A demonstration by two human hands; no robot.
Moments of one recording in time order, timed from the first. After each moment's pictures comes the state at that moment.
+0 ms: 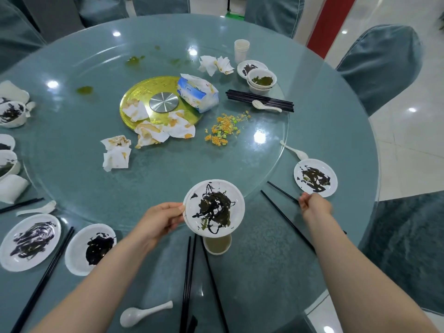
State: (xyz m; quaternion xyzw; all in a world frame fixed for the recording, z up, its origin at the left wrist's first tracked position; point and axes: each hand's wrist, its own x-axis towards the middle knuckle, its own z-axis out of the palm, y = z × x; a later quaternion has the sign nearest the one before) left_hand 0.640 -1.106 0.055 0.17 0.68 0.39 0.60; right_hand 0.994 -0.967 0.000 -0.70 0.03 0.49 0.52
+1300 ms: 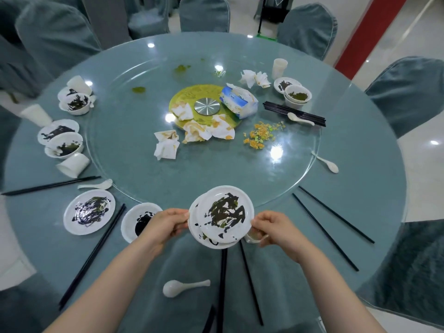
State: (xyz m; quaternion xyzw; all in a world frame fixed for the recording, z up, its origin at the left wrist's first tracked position) left_hand 0.572 -1.194 0.065 0.18 0.68 0.41 0.58; right_hand 0.837 -1.116 0.089 -0.54 -0.51 0.66 0.13
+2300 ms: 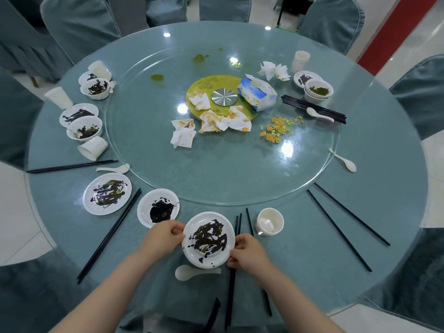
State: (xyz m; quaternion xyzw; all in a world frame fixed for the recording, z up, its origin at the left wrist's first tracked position) left_hand 0.539 -1.257 0.017 0.41 0.81 0.15 0.41; right_hand 0.771 -1.195 0.015 -0.62 -0.46 0.63 0.08
